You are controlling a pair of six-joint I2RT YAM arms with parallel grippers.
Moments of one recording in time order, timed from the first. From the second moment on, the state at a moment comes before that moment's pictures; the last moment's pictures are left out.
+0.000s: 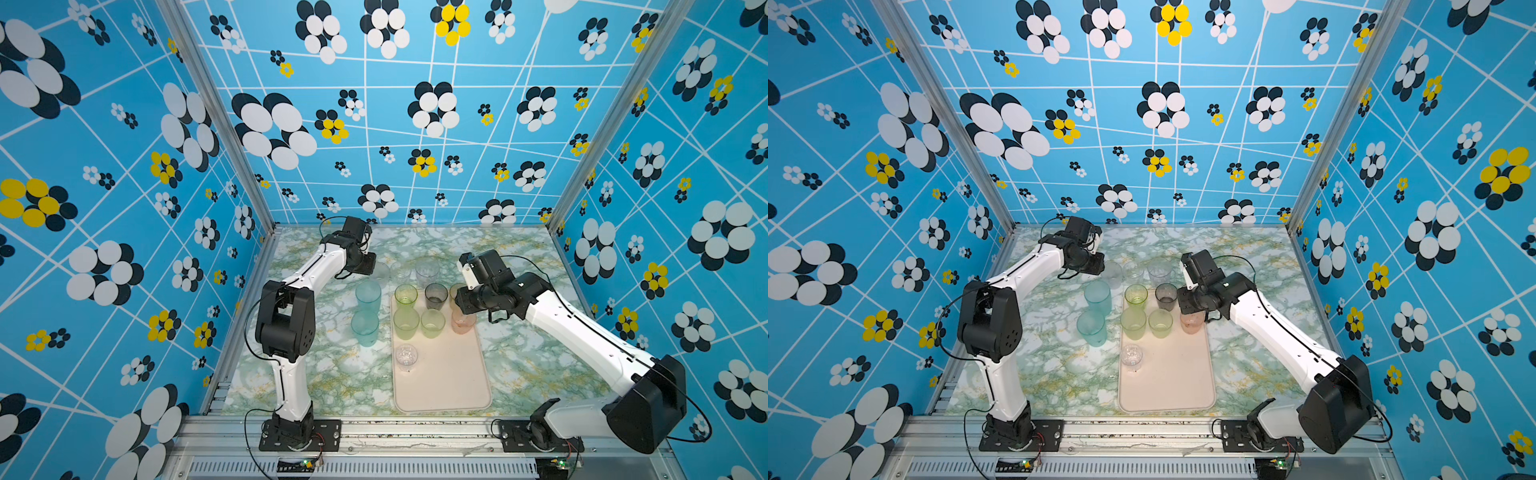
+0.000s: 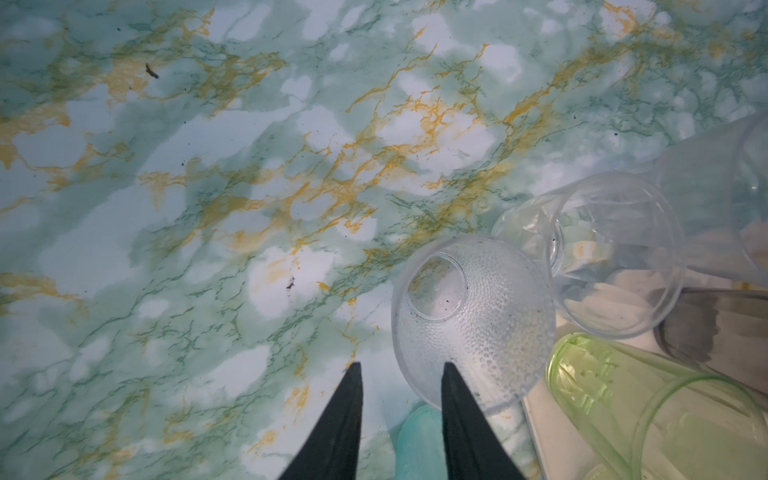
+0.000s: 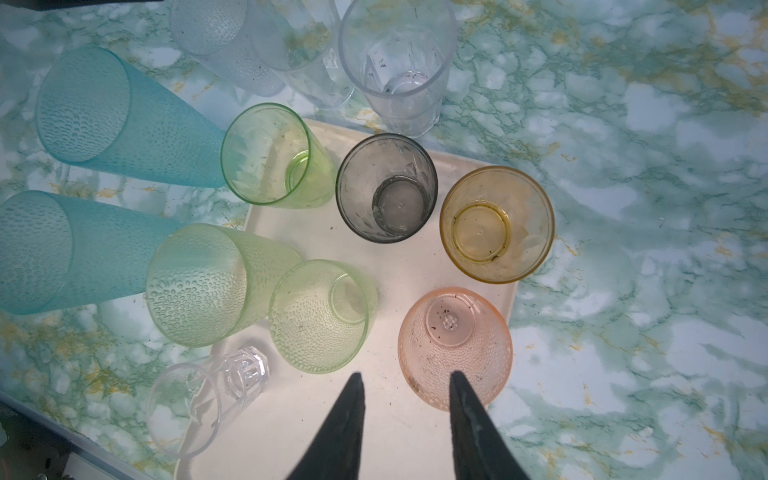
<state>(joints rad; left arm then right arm) -0.27 1.98 1.62 -0.71 0.12 -0.05 0.56 1.38 1.20 -0.82 0.04 0.24</state>
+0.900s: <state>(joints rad) -0.27 2.08 1.70 -0.74 0.14 -0.03 0.54 1.38 1.20 -0.81 0.03 0.24</state>
